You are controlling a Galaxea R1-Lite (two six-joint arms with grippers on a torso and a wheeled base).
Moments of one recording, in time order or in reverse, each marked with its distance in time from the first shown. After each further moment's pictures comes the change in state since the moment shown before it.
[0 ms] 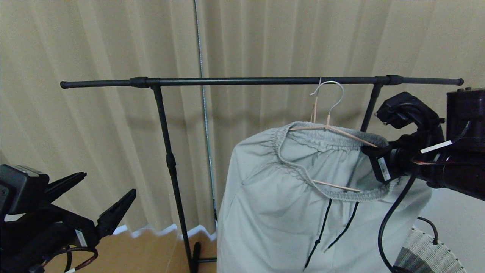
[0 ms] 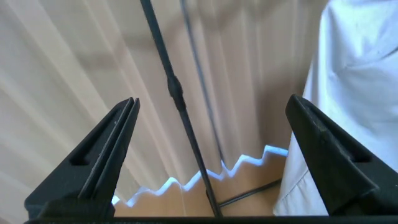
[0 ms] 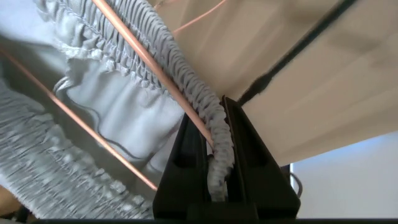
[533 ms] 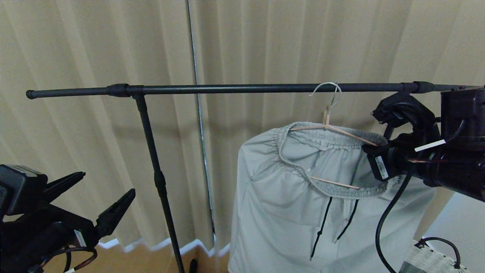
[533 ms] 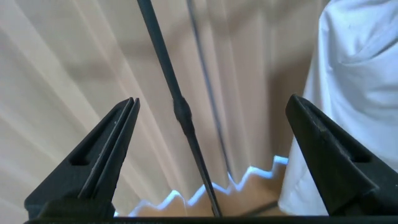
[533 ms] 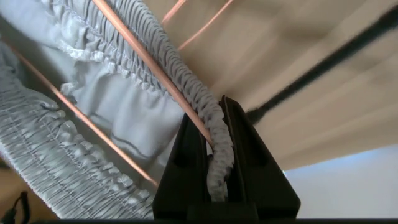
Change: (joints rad) left arm 0.001 -0.003 0.001 -0.004 0.001 0.004; right arm 0.020 0.015 -0.019 0.001 -0.067 -0.001
